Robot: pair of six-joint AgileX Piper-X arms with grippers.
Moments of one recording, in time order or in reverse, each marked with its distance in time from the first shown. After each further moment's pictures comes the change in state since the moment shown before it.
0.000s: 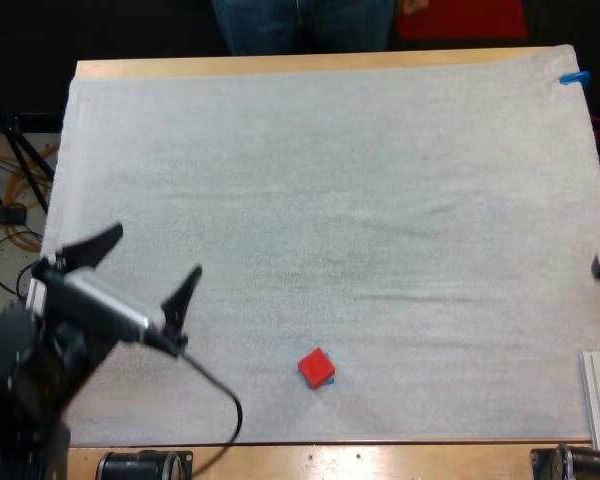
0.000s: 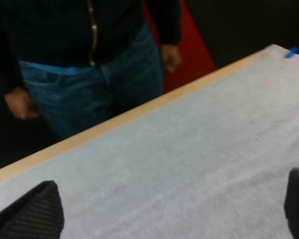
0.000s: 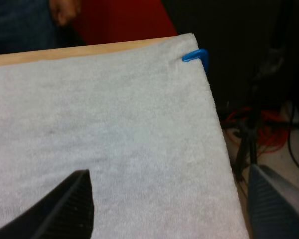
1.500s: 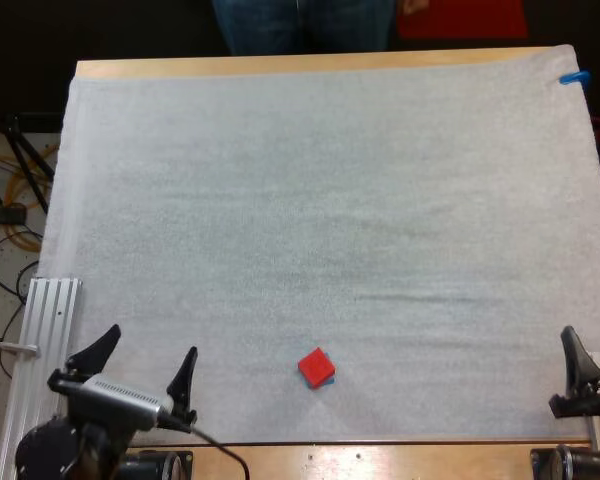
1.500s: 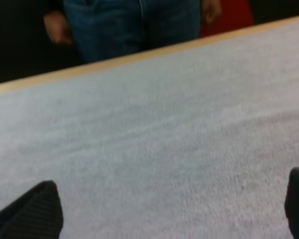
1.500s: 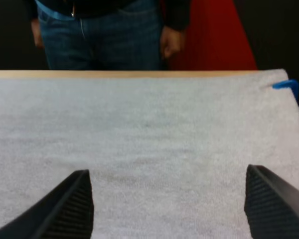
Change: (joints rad) left arm 0.002 -0.510 0.374 0.136 -0.173 -0.139; right arm 0.023 -0.612 0.332 0.056 -0.245 0.006
